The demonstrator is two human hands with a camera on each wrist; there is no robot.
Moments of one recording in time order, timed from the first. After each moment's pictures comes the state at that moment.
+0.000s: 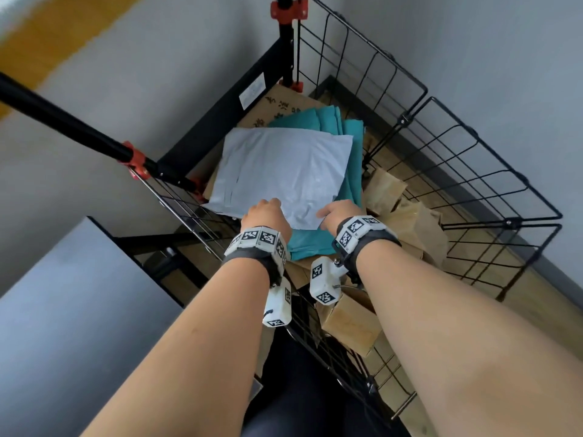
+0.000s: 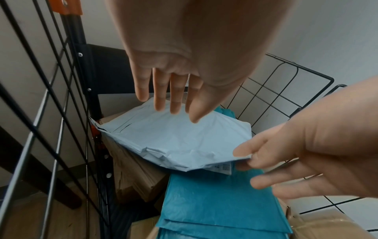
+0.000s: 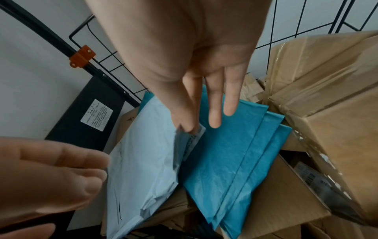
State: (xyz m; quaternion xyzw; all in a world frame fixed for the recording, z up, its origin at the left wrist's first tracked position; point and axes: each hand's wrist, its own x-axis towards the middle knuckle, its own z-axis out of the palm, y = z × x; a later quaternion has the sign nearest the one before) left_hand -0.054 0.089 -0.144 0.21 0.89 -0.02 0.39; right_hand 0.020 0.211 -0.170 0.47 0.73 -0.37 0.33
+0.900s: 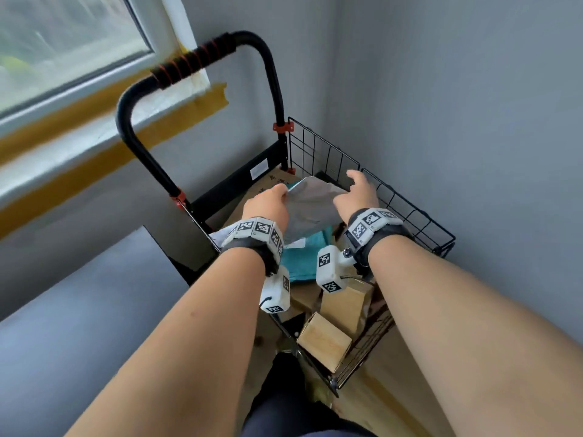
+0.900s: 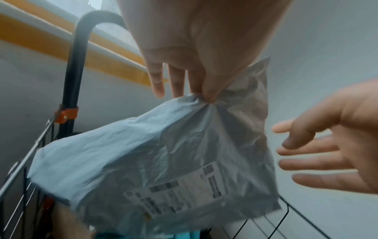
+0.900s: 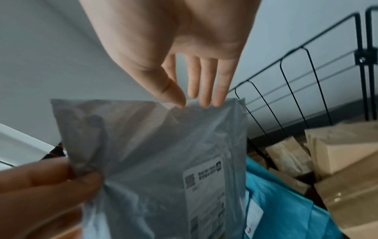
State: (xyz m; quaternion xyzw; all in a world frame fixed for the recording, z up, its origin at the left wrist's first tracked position) left_hand 0.030 0.089 0.035 0.27 0.94 0.16 0.16; right_hand 0.115 0.229 0.021 0.47 0.77 -0.42 -0.07
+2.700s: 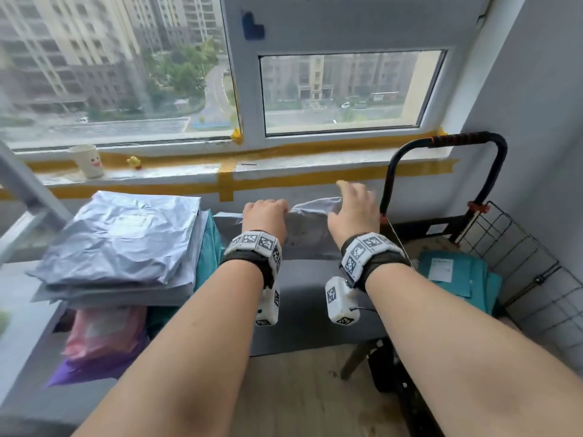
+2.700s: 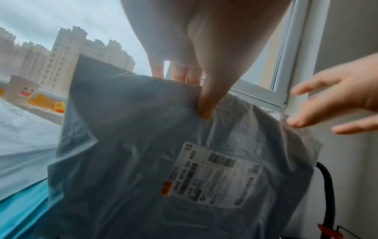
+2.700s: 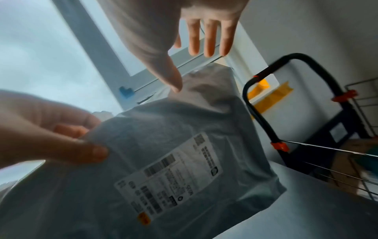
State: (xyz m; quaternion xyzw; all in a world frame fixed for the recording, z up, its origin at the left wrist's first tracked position) left_hand 0.101 -0.410 0.136 0.06 0.99 0.07 -0.08; right_hand 0.112 -0.244 0.138 0.05 0.96 -0.21 -0.18
